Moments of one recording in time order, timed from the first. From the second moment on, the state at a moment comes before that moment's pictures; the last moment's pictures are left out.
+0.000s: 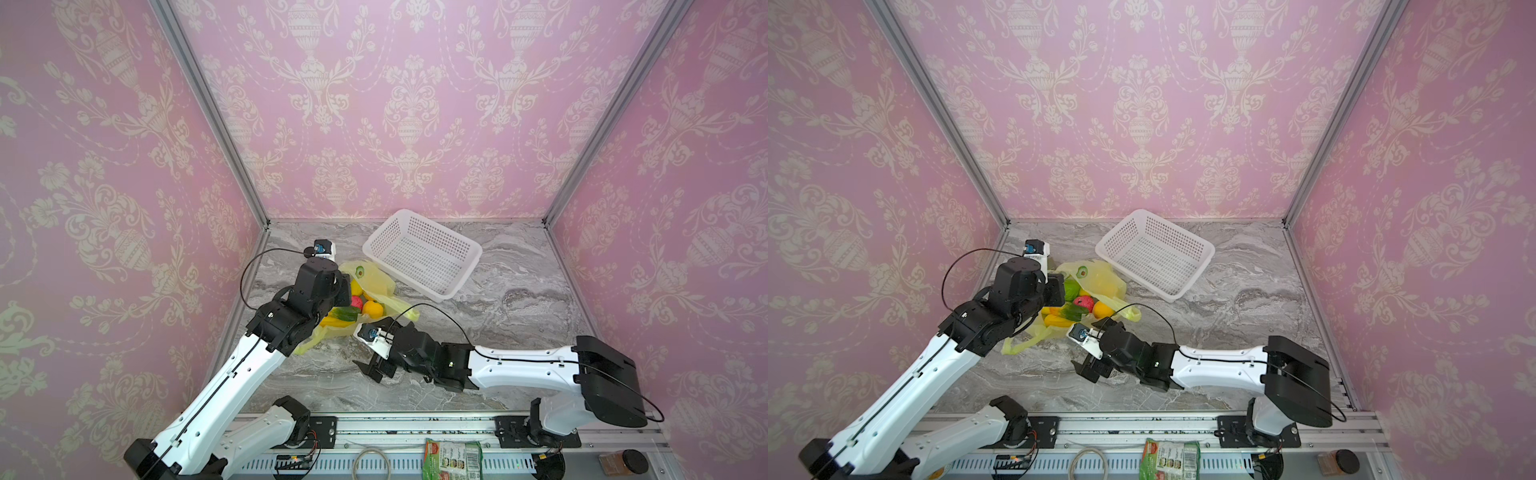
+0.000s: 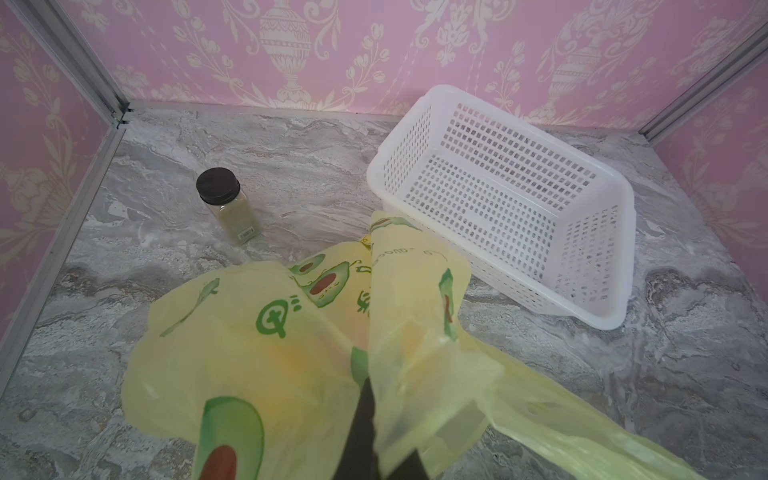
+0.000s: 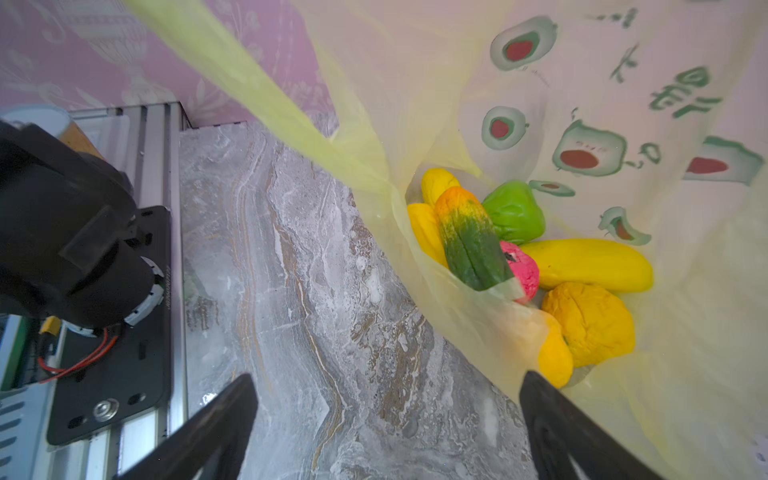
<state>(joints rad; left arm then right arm) -0.52 0.97 1.10 -0.75 -0.27 -0.41 1.23 1.48 0.90 0.18 0.17 -0.06</state>
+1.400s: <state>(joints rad) -0.52 0.82 1.12 -0.92 -0.23 -0.31 1.18 1.82 1.11 0.27 0.37 0.00</state>
